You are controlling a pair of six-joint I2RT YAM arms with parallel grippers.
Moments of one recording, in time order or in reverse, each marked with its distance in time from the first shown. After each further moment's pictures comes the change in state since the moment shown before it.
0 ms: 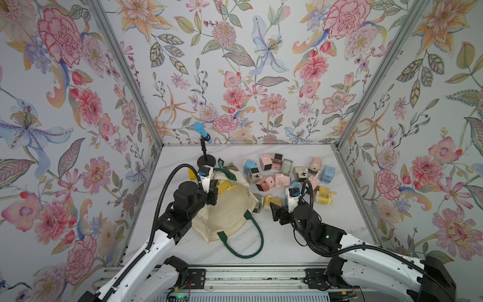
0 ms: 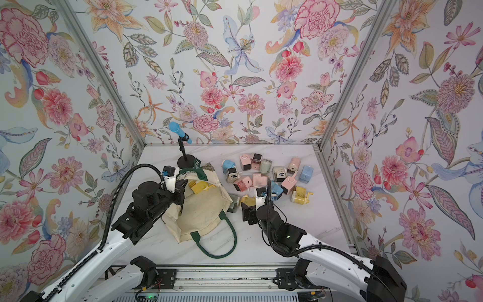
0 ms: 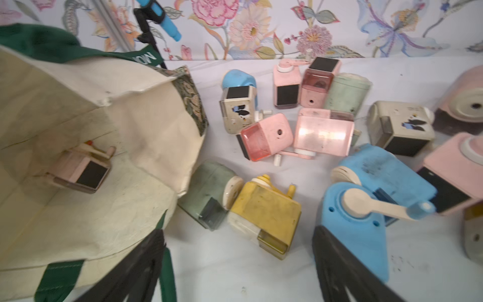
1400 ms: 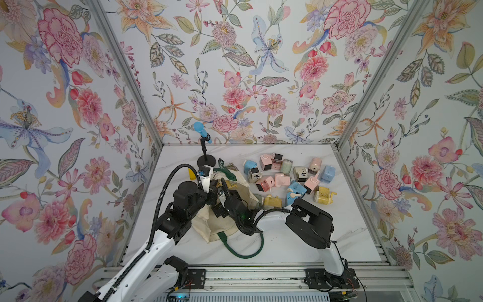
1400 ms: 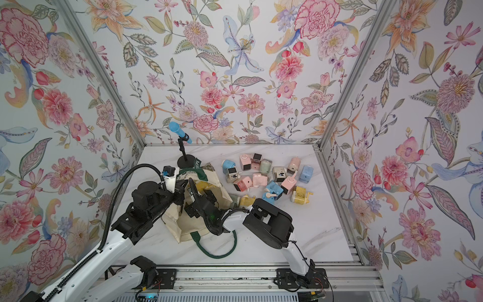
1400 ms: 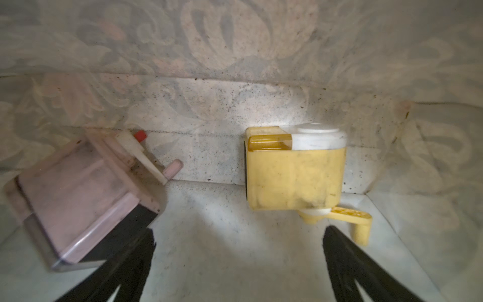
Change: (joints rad) left arm 0.003 -0.002 0.000 0.000 0.016 -0.001; right arm 0.111 1.214 0.723 0.522 -0.041 -0.334
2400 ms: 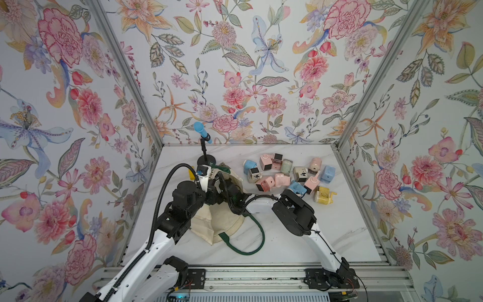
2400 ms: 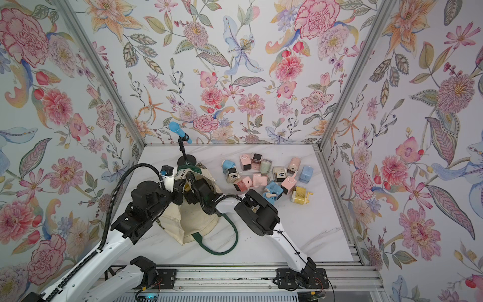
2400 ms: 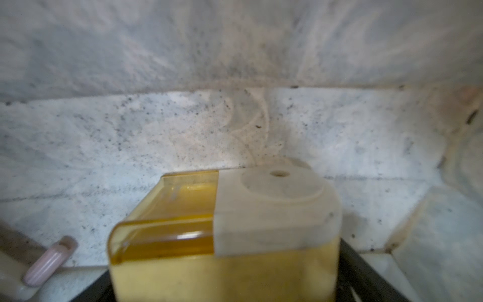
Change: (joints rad) left arm 0.015 0.000 0.000 -0.008 -0.014 -0.004; right arm -0.135 0.251 0.404 -0.226 -0.251 0.016
